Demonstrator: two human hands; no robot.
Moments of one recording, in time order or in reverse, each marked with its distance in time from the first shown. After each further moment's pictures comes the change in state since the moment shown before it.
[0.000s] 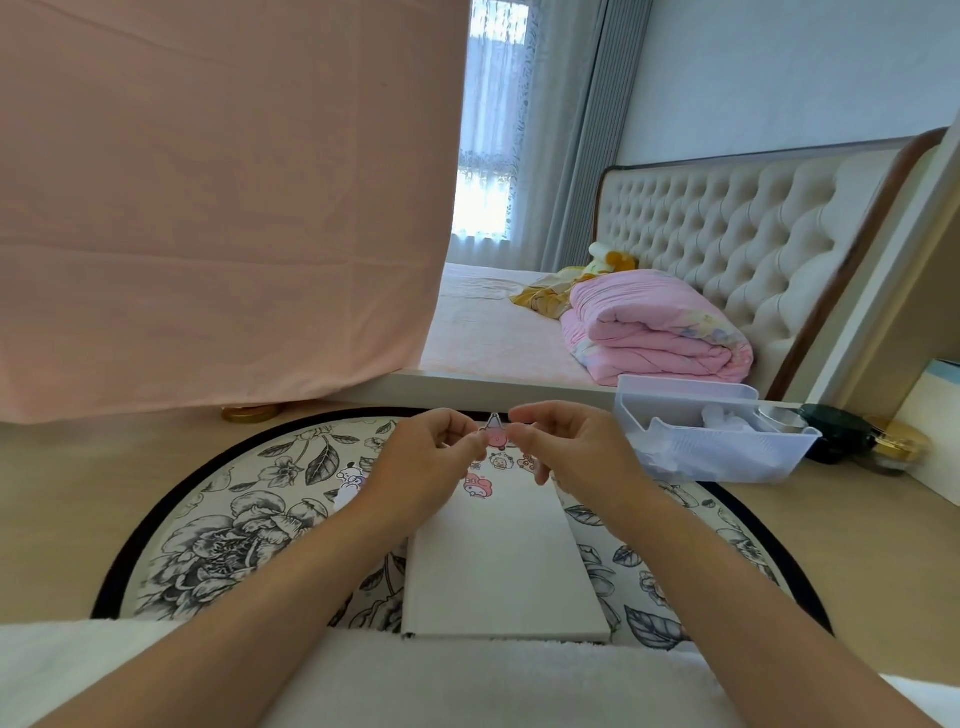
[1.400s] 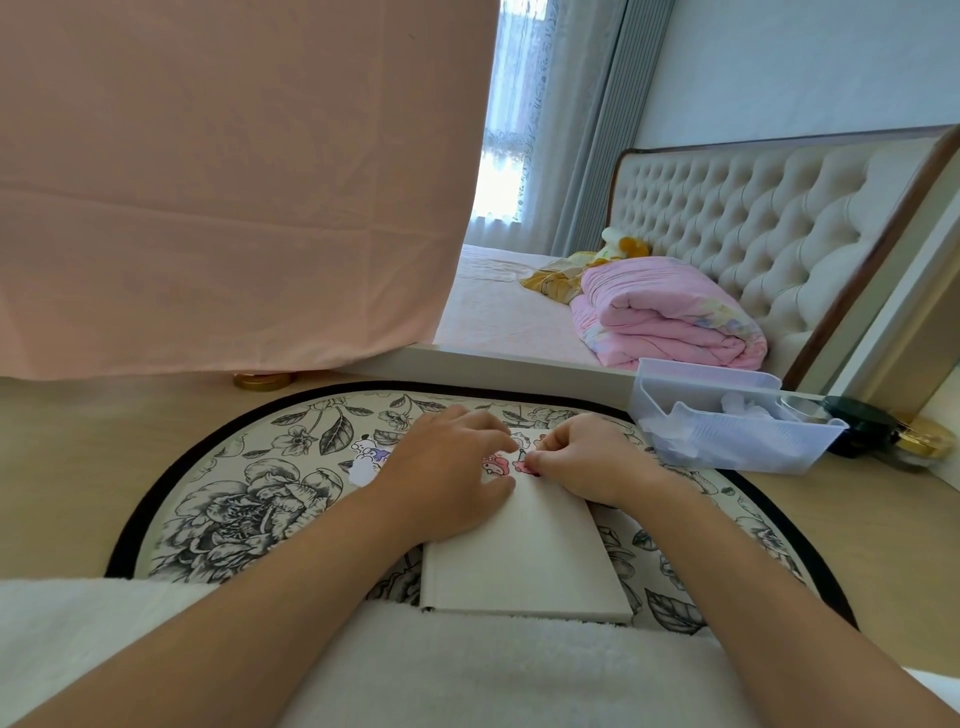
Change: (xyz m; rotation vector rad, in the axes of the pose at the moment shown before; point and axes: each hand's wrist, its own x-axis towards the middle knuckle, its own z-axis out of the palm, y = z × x) left_hand -0.001 -0.027 0.001 0.831 -0.205 0.420; right_hand 0.019 0.026 0.004 -0.672 -0.195 0.225
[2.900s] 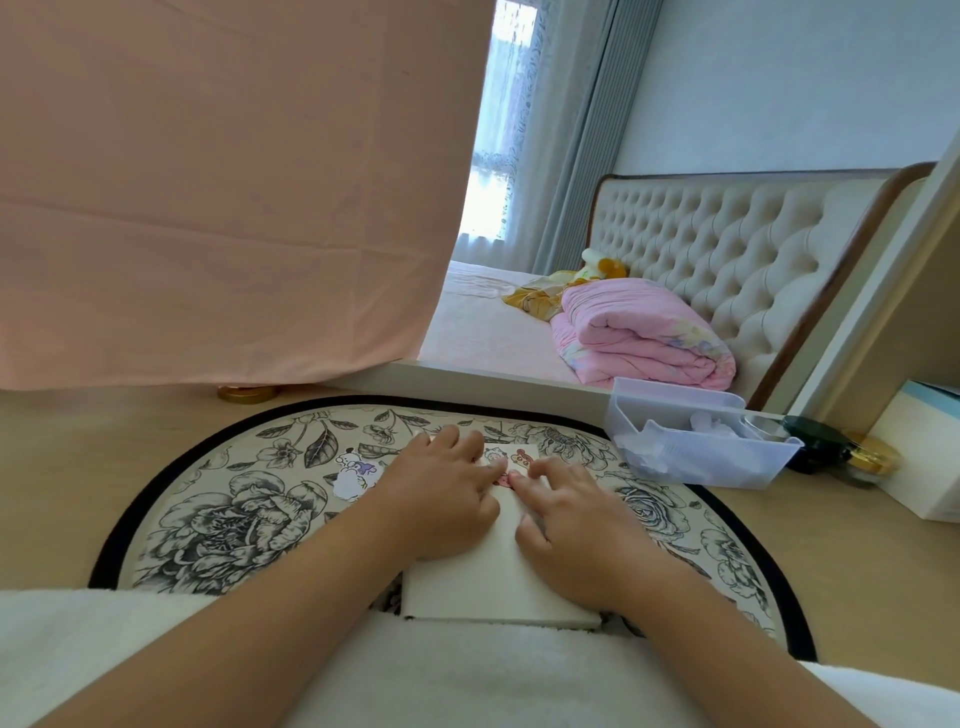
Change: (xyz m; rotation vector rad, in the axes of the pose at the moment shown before) left_hand 0.006 0.010 0.001 0.307 -0.249 0.013; right_hand -0.063 0.001 0.012 -0.598 -0.007 -0.217
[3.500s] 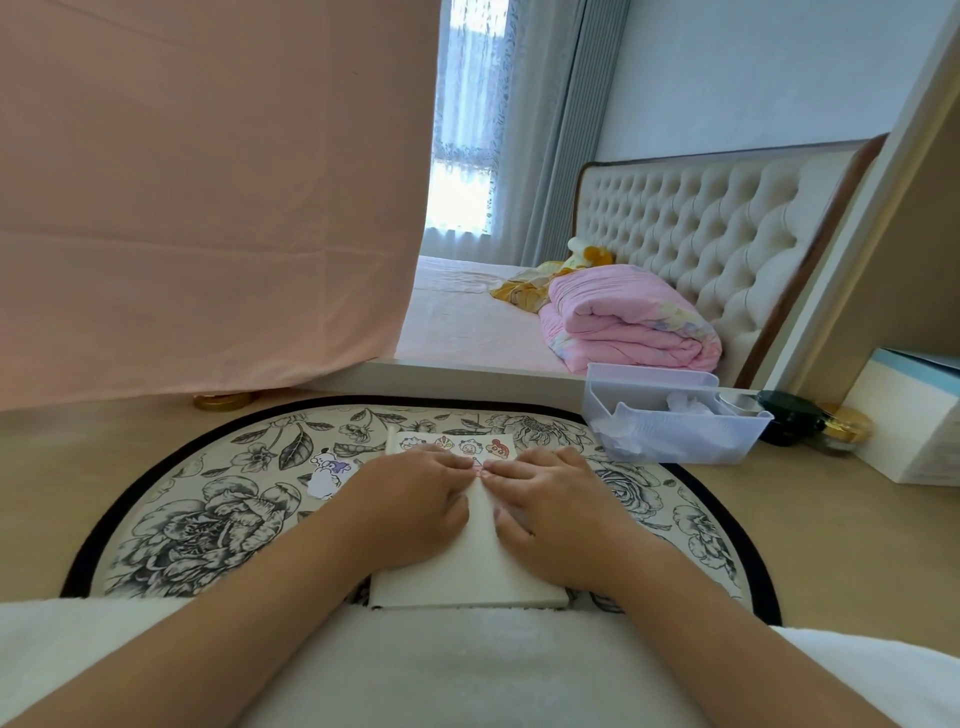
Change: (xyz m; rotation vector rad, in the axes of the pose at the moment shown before) left_hand -0.020 0.004 -0.002 -0.208 0.143 0.069; right_hand -0.007 0.013 -0.001 -0.079 0.100 -0.210
